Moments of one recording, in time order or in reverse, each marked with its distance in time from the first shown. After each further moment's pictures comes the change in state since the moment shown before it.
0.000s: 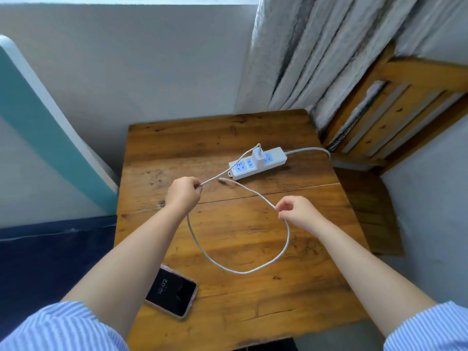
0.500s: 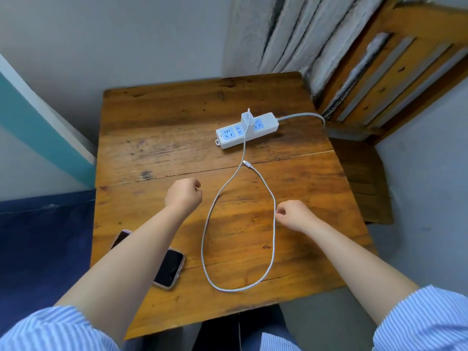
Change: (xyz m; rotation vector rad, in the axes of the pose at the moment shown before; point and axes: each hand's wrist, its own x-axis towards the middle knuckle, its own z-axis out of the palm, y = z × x) left_hand -0.029 -0.016 0.073 0.146 -0.117 -0.034; right_hand -0.008 0.070 0.048 -0.425 -0.111 0.139
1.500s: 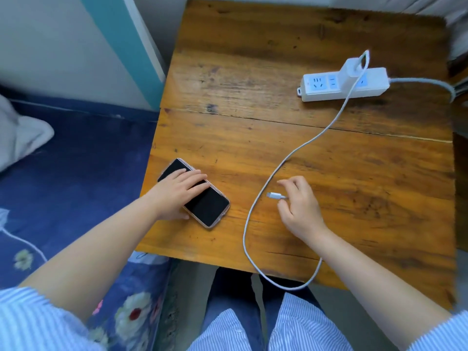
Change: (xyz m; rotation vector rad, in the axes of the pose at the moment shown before) left_hand -0.081 -0.168 0.025 0.633 -0.335 0.415; right_hand -0.020 -0.078 0.085 0.149 0.310 -0.576
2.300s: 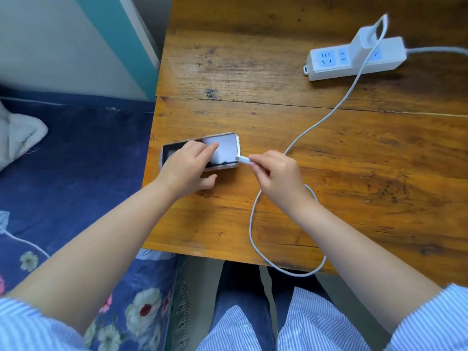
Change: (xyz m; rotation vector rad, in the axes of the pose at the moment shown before) left_hand 0.012 0.013 -0.038 -0.226 0.478 -0.098; right_hand 0.036 -0.049 0.014 0.154 0.146 -0.244
